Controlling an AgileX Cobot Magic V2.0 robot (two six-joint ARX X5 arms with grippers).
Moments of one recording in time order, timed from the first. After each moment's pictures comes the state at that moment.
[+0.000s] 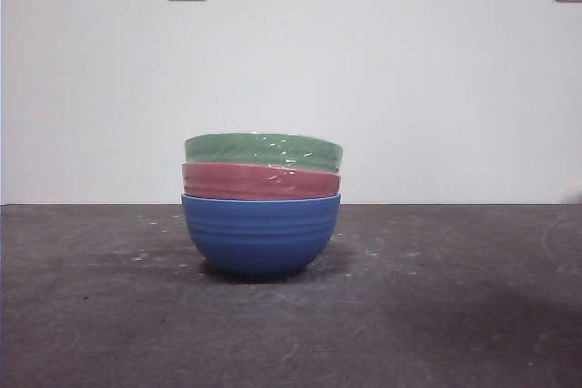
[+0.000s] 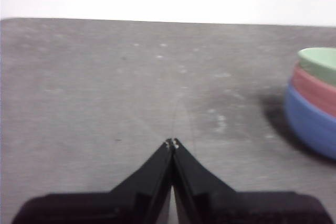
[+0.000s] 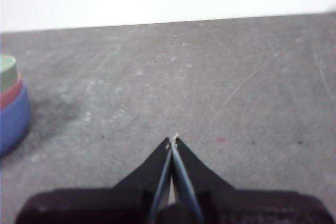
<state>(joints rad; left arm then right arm) -0.07 0.01 0.02 -0.20 0.07 -0.10 0.17 0.00 0.02 -0.18 0.03 0.10</state>
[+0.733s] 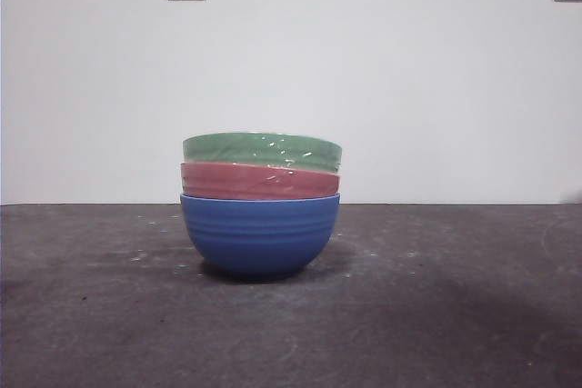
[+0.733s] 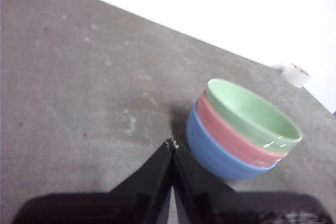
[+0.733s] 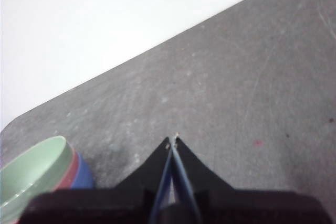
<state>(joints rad) -0.07 0.07 0.22 -0.34 0.29 -0.43 0.17 0.14 0.25 -0.29 0.02 0.46</state>
